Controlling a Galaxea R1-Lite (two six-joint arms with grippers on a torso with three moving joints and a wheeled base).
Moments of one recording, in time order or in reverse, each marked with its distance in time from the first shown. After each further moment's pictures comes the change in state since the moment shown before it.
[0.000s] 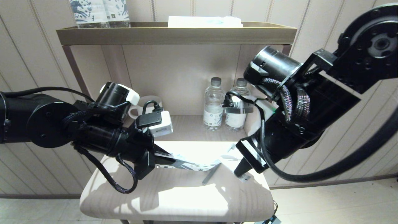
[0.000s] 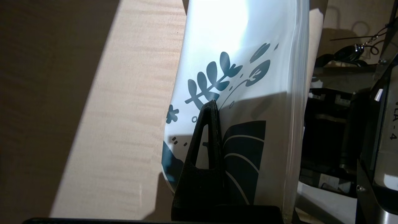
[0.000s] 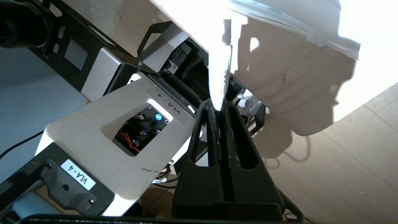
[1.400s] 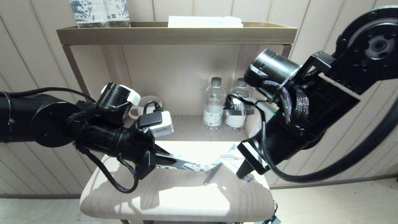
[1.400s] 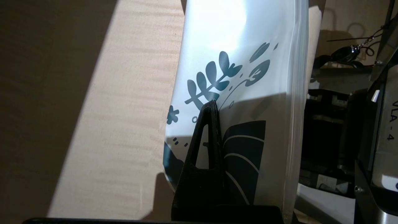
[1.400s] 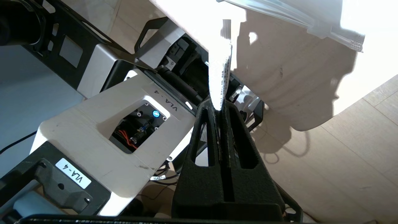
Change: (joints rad) left arm 0.000 0.010 -0.004 0.001 -0.015 0.001; right arm -0.007 -0.002 0.009 0.014 -0.006 -0.002
